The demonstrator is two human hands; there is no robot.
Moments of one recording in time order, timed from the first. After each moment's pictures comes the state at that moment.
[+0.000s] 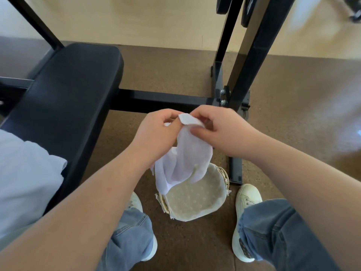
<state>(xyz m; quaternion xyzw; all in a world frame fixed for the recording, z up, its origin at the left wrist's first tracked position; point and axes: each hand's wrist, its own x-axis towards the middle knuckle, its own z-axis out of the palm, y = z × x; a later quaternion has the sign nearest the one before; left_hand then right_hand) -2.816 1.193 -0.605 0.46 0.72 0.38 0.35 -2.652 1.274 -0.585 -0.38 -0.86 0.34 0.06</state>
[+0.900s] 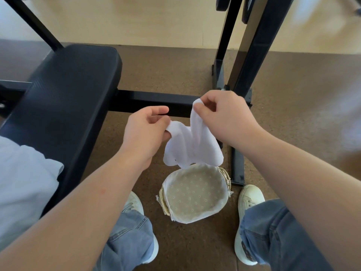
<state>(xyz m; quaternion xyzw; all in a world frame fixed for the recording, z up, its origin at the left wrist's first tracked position) -2.818 1.198 -0.610 0.28 0.74 0.50 0.36 -2.662 1.291 -0.589 -0.49 -0.79 0.31 0.19</state>
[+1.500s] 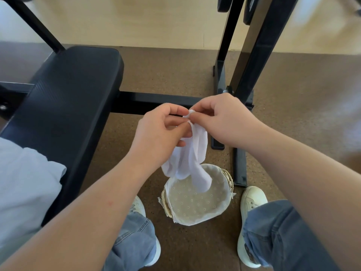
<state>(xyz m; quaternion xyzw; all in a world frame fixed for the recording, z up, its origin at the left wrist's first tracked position) -2.812 1.194 -0.598 0.44 0.68 0.47 0.36 -2.666 1.291 -0.580 -0.41 -0.82 0.37 0.13</state>
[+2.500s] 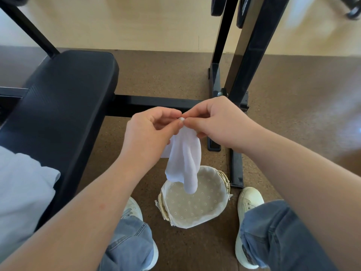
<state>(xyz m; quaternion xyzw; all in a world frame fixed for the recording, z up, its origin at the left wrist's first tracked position) -2.818 1.194 -0.603 0.46 0.69 0.48 0.30 -2.661 1.291 -0.578 -0.41 -0.77 0.47 0.14</state>
